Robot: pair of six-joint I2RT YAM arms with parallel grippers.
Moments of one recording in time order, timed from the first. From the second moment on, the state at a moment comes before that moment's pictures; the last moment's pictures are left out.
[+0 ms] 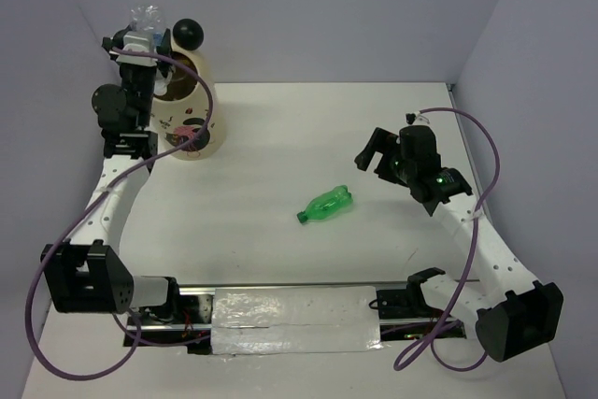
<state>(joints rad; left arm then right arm) -0.02 1.31 1.16 0.68 0.08 0.20 0.30 1.03 0.92 -0.52 0.03 0.61</state>
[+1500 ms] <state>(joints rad) -0.43 1.47 1.82 -0.30 -0.20 0.00 0.30 1.03 0.92 -0.54 0.08 0.58</state>
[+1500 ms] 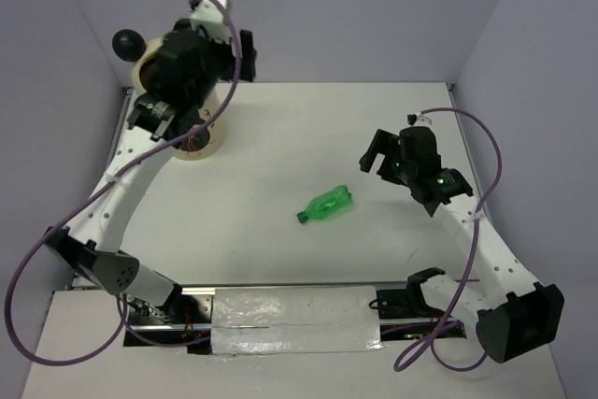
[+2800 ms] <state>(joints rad) -0.91 2.13 1.74 -0.69 0.06 0.00 0.30 0.74 1.04 -0.60 0.32 0.54</state>
